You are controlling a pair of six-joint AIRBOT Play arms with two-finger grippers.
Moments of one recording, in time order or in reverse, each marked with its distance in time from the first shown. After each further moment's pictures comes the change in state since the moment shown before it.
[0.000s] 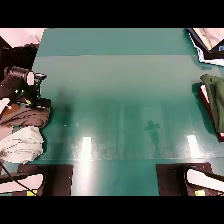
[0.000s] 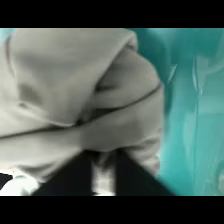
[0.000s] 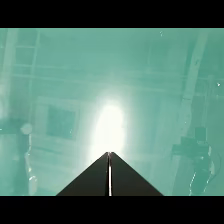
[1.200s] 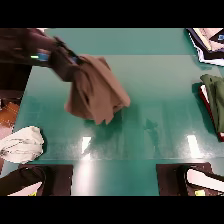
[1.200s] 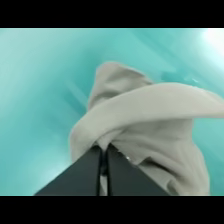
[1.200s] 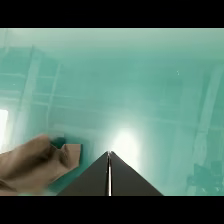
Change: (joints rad) left arm -0.534 0.205 0.640 -0.472 0.038 0.307; right arm 0.000 0.003 0.000 0.080 -0.112 0.000
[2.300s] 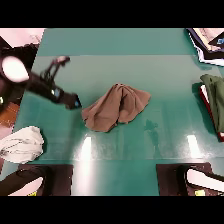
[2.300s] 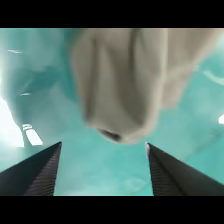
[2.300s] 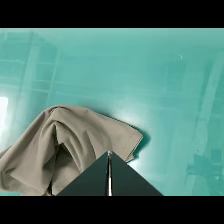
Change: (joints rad) left arm 0.310 0.088 -0.693 -0.274 0.023 -0.082; right arm 0.000 0.000 0.000 -0.002 0.049 0.001
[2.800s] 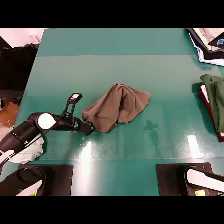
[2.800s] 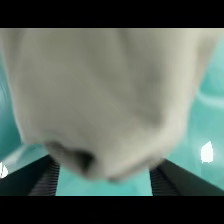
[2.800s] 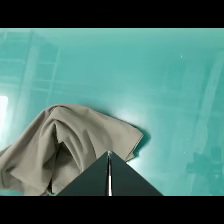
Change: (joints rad) left arm -0.212 0.122 -0.516 -0.107 0.560 -0.029; right arm 0.000 0.000 0.000 -0.001 0.014 0.000
